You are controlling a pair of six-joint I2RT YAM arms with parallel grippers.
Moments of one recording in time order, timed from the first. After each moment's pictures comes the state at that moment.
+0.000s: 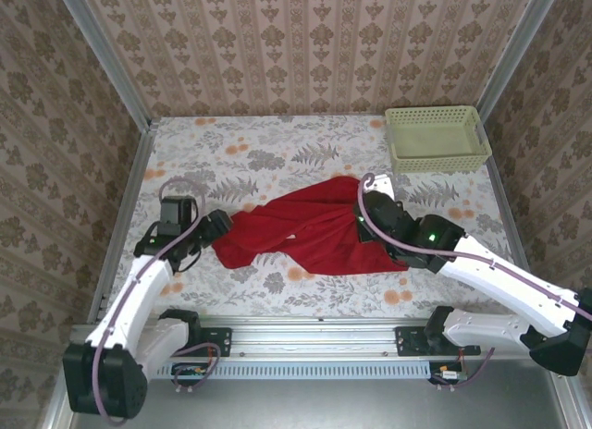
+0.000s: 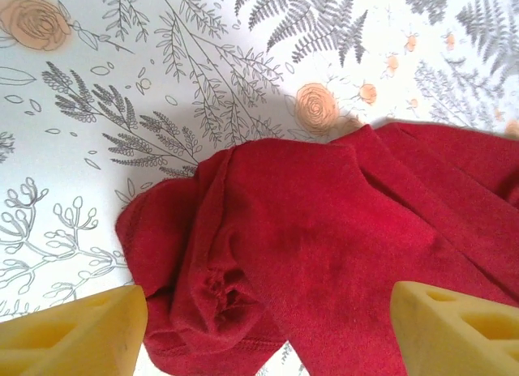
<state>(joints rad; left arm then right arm) -0.18 0.89 0.61 -0.58 0.17 -0.68 0.87 1.08 1.11 -0.88 0.57 0.49</state>
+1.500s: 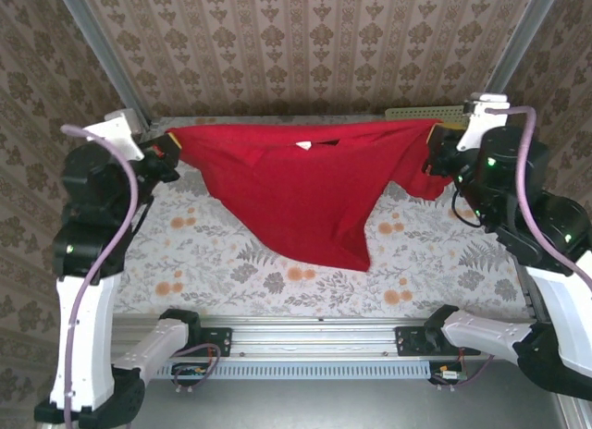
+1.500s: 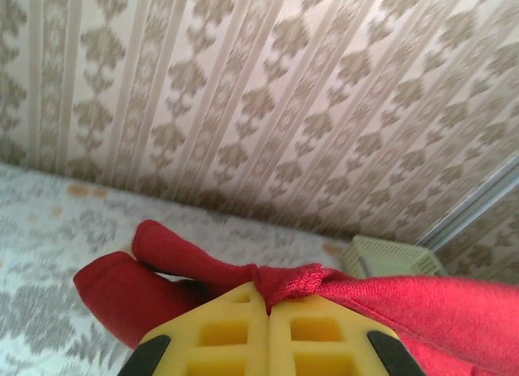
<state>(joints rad) -0.21 0.89 1.50 -0.73 0.13 -0.44 0.60 1.06 1.81 -0.98 0.52 0.30</state>
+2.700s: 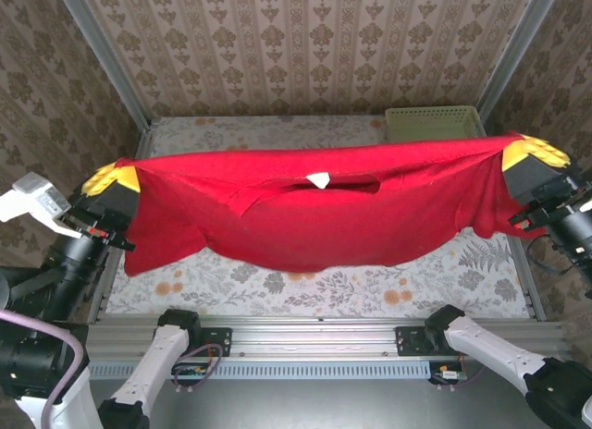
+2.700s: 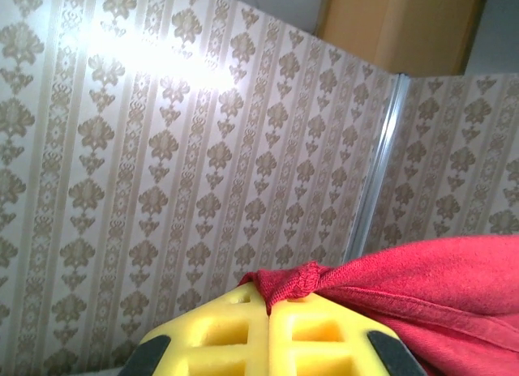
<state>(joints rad) -0.18 0.64 1.63 -0.63 0.35 -0.37 0.49 0.84 1.97 -0.84 0.05 0.27</state>
